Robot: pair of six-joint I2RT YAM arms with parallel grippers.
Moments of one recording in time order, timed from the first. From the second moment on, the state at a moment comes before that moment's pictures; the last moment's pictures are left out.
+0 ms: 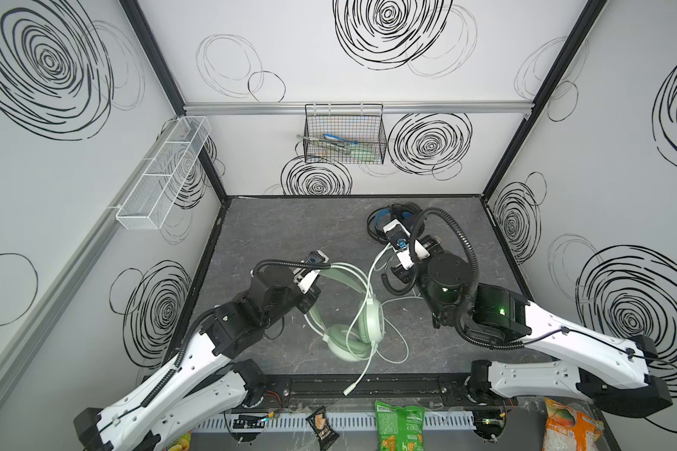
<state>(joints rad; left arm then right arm) -0.74 0.74 0.85 -0.55 -0.12 0.13 1.21 1.07 1.25 -0.34 0.92 -0.37</state>
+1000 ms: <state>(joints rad) -0.78 0.63 0.95 -0.48 0.08 -0.01 0.96 0.99 1.05 -0.29 0.72 -0.12</state>
